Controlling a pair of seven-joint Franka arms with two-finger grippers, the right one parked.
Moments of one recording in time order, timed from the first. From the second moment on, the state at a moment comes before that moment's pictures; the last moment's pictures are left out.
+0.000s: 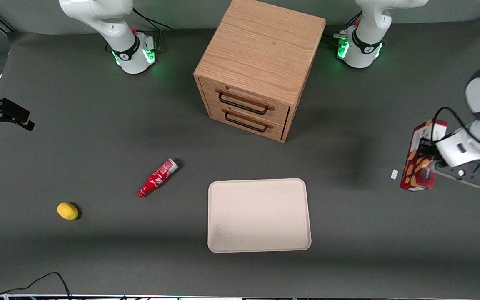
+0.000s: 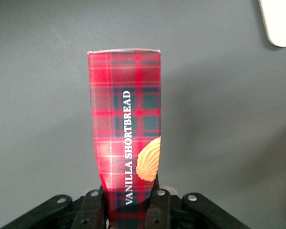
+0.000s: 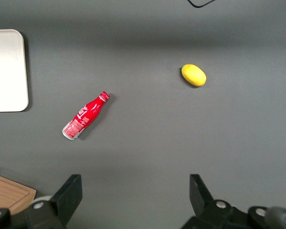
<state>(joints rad) -0.10 0.18 0.15 -1.70 -0.02 1.74 0.43</state>
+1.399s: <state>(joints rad) -0.31 0.72 -0.19 -1.11 0.06 1.80 -0.41</state>
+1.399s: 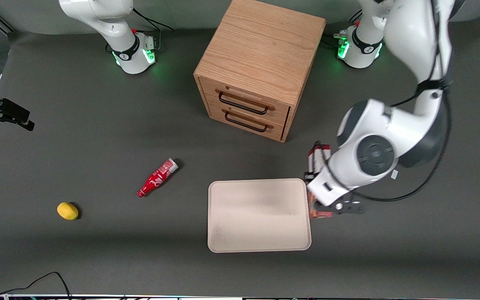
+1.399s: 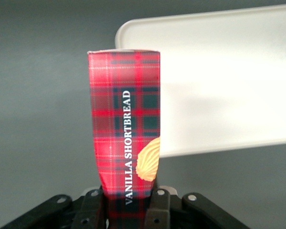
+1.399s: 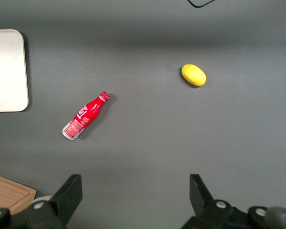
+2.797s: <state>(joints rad) -0.37 1.00 -0.17 -1.01 0.16 2.07 -0.47</state>
